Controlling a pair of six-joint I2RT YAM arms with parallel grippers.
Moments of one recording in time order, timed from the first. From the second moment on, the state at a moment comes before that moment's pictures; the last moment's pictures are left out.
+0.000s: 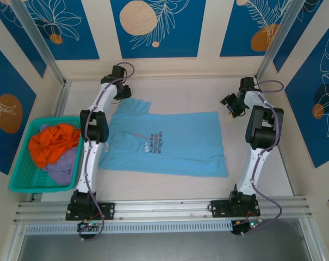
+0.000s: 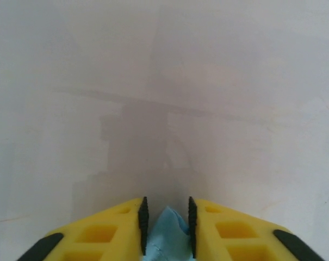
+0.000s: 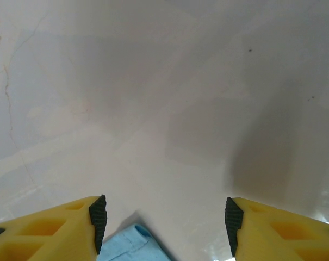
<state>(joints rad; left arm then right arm) -0.16 2.71 2.56 -0.91 0.00 -0.35 -0.17 2.17 1.65 -0.66 -0.26 0.70</state>
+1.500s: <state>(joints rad) -0.17 2.71 2.56 -0.90 0.01 -0.41 -0.07 2.23 1.70 -0.68 -0.25 0.69</state>
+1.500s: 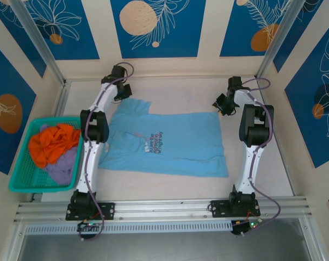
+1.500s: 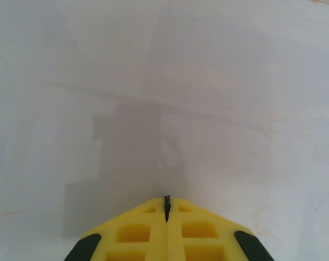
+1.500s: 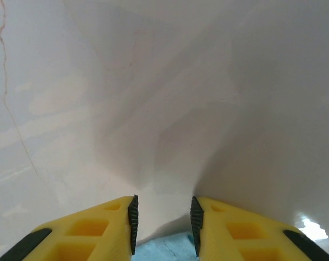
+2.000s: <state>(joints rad) -0.19 2.71 2.56 -0.90 0.01 -0.42 -0.06 2.23 1.69 -0.70 -0.22 0.70</state>
